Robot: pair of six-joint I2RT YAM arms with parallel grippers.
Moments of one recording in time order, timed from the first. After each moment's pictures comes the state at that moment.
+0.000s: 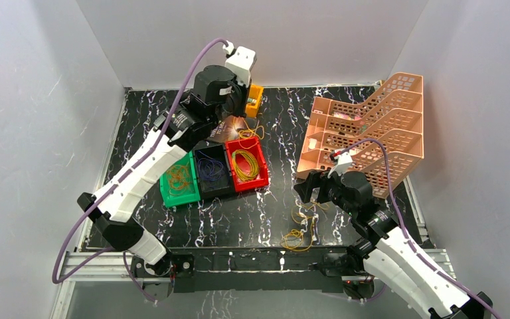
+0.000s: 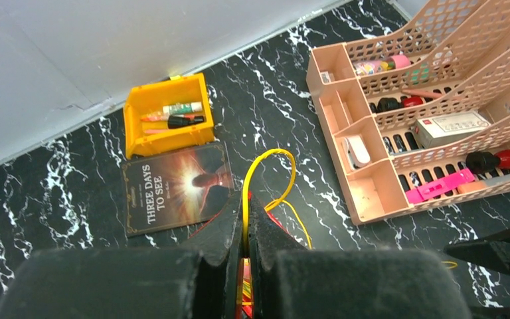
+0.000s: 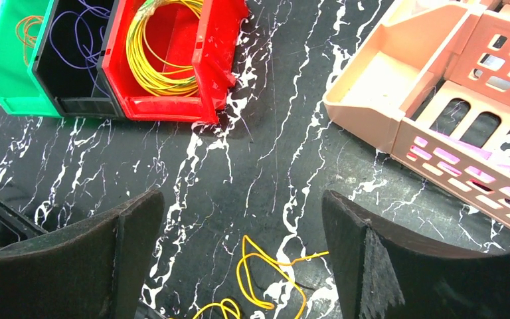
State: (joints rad) left arm -0.78 1.54 1.90 -0.68 -0.30 -0.04; right arm 0.59 0.56 0.44 -0.28 -0.03 0.40
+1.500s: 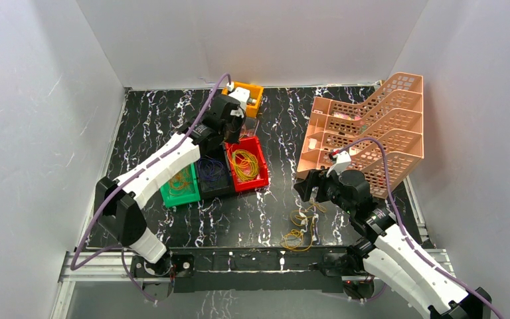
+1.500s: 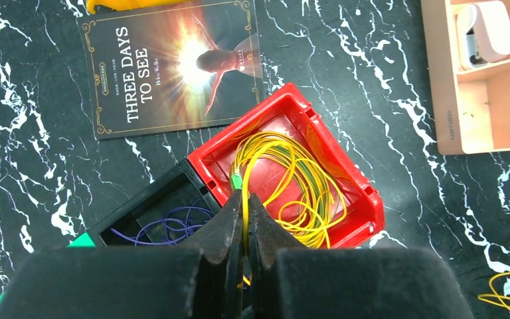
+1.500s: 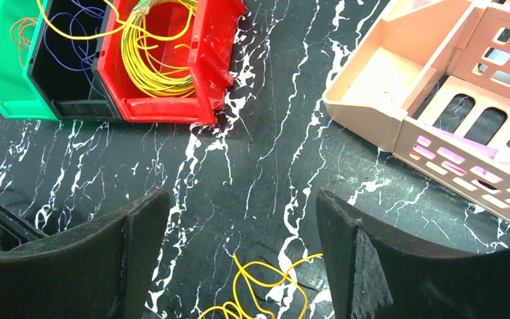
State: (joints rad) left arm -0.67 1.57 1.44 -0.57 -0.24 -0.12; right arm 0.59 0.59 0.44 -0.26 -0.02 0.42
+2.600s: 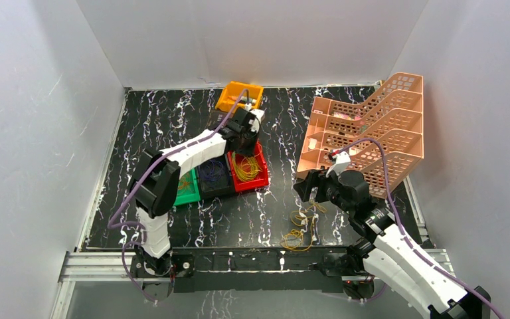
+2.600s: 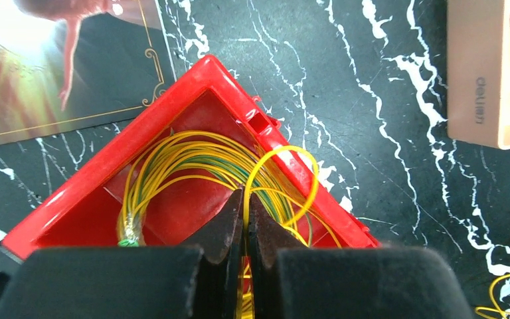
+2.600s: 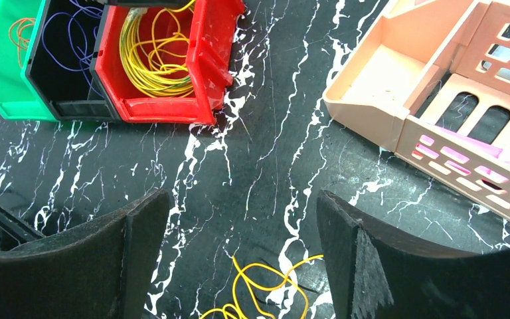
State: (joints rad) left arm -0.65 1.88 1.43 -0.45 0.00 -0.20; right arm 0.59 0.60 0.43 -0.24 -0.02 0.43
